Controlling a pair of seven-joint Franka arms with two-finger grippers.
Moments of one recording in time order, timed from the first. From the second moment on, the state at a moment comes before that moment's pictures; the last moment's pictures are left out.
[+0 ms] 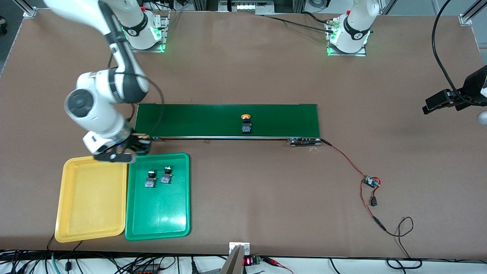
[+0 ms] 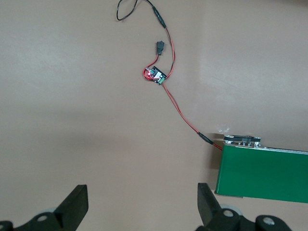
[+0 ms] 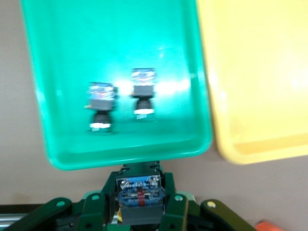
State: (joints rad) left arm 0.09 0.10 -0.04 -1.51 -0.02 1.59 -0.09; right arm 0.35 0.40 -0.20 -1.84 0.09 2.31 0.13
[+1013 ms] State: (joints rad) left arm 0.09 0.10 -0.04 -1.51 -0.02 1.59 -0.09; right arm 0.08 0.71 -0.20 -1.56 0.09 2.35 -0.16
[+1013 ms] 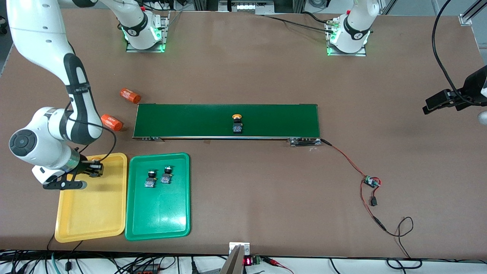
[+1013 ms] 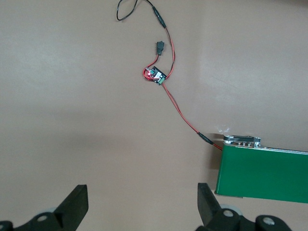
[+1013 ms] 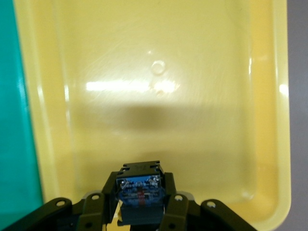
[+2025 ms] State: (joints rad) left arm 0.09 0.10 -0.04 -1.51 -0.02 1.59 -0.09; right arm 0.06 0.80 -0.17 -1.51 0.09 2.43 -0.16
